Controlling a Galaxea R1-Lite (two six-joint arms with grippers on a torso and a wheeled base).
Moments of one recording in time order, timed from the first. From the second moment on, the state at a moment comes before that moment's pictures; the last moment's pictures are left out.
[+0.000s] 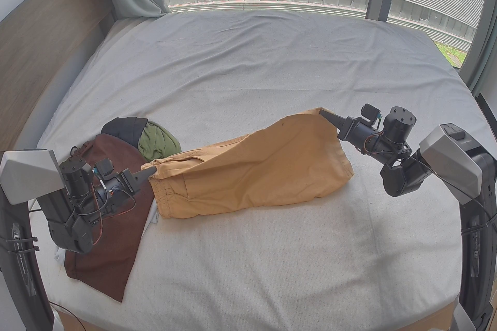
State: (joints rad) left arm 0.02 2.28 -0.62 -1.55 -0.61 -0.65; right arm 0.17 2.47 -1.37 -1.29 0.60 0.54
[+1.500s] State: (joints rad) left arm 0.01 2.16 -0.56 -1.55 -0.62 -0.64; right arm 0.21 2.38 -0.92 -1.48 0.55 0.51
